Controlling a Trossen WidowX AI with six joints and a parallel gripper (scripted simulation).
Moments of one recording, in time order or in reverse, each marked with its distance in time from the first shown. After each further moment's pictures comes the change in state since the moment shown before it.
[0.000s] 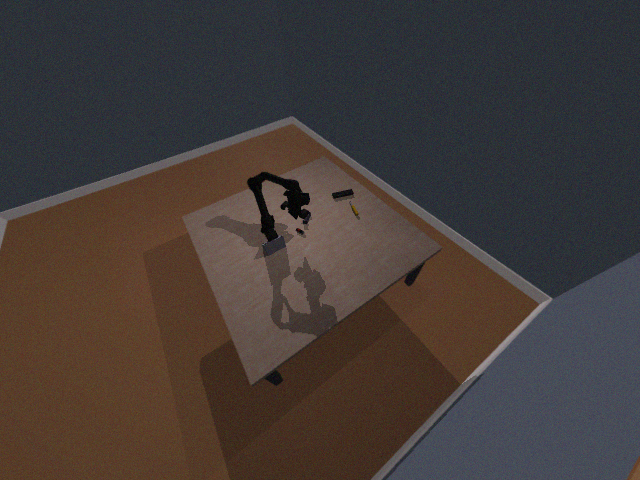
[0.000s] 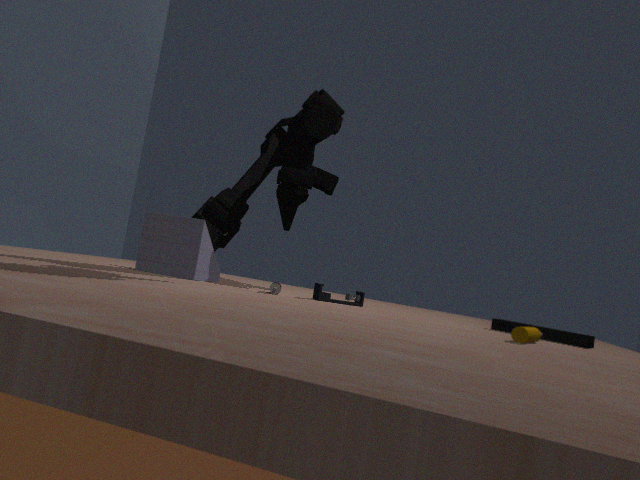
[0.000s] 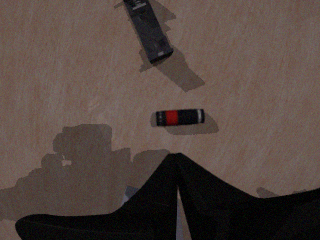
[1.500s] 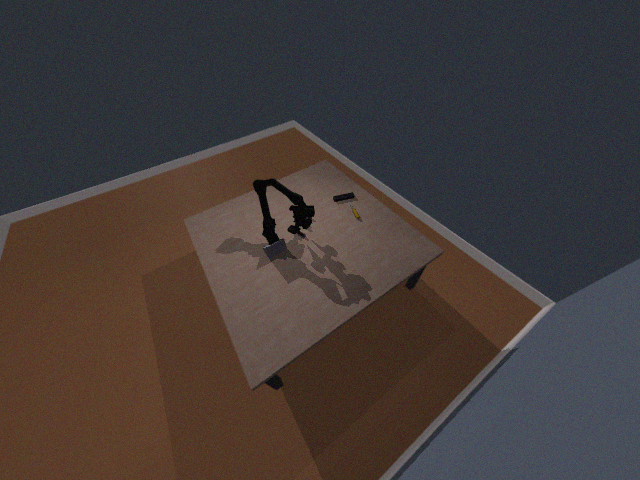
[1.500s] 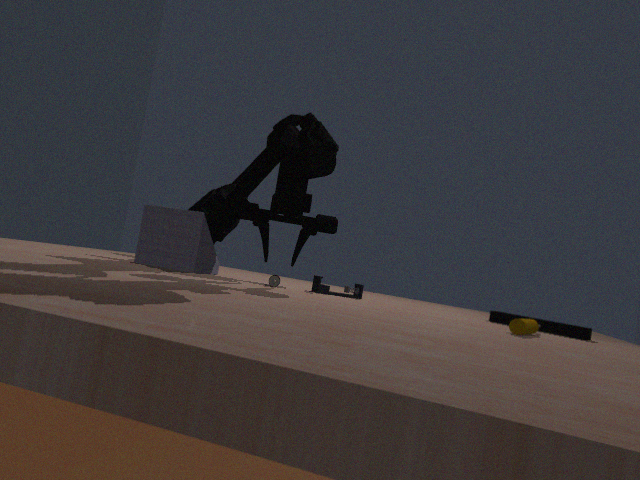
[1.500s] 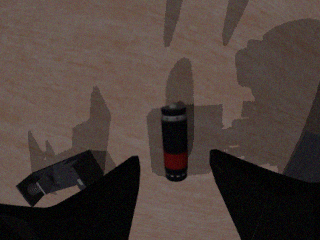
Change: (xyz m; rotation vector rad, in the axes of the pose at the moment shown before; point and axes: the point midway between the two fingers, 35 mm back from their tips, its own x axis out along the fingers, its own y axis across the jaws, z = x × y) arm 0.079 -0.019 0.001 1.578 -0.005 -0.007
